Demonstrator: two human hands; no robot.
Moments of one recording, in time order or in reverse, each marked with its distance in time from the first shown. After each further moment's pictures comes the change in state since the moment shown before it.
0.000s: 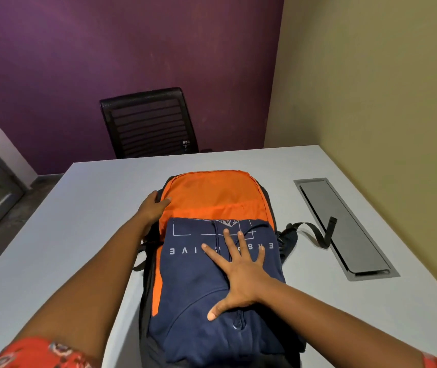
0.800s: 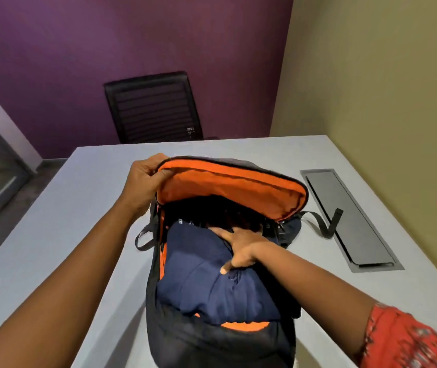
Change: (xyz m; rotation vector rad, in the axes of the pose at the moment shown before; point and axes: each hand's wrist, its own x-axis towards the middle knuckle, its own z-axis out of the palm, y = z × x) left_hand -0.075 0.046 -0.024 -0.244 -0.036 0.735; right_hand 0.046 0.022 -0.015 -0.010 -0.140 0.051
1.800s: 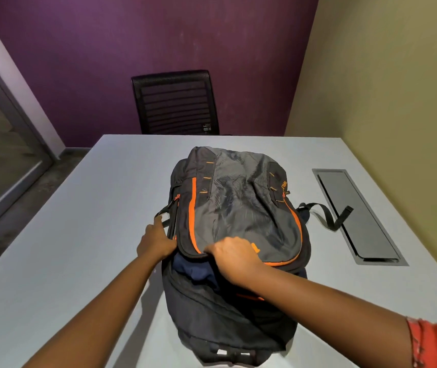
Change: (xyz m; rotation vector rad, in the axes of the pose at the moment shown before) left_hand -0.127 -0.084 0.001 0.685 0.008 -0.810; right_hand -0.074 -0.089 0.029 -0.297 0.288 -0.186
